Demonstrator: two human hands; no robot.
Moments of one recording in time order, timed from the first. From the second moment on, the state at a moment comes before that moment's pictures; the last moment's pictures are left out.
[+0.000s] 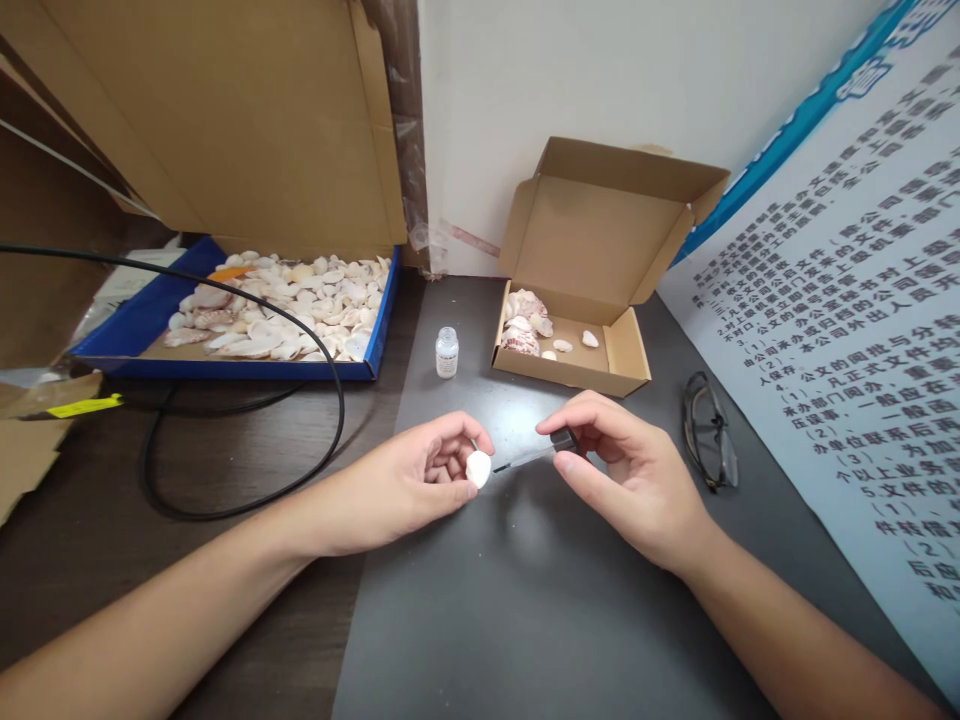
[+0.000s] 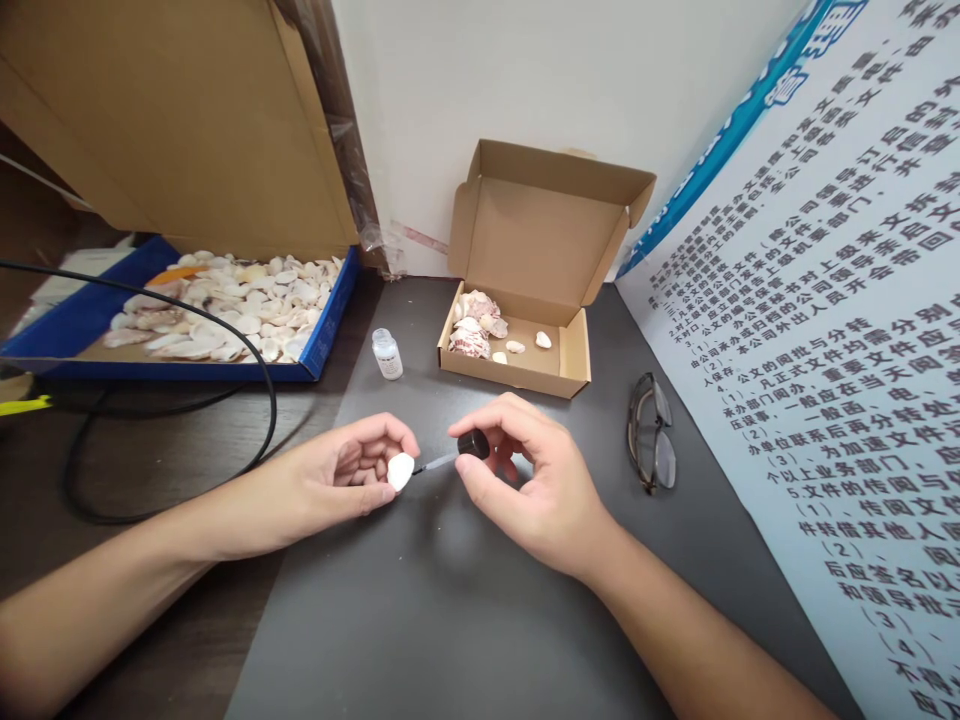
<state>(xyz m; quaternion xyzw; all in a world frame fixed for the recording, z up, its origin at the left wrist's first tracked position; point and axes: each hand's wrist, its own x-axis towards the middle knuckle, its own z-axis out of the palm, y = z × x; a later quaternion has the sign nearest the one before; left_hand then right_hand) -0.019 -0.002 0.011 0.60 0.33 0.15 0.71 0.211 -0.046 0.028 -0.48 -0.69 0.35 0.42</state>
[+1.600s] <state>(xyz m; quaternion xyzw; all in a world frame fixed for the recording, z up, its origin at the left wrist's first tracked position) -0.017 -0.006 0.018 0.63 0.35 0.13 0.68 0.213 -0.045 0.029 -0.49 -0.70 0.31 0.42</state>
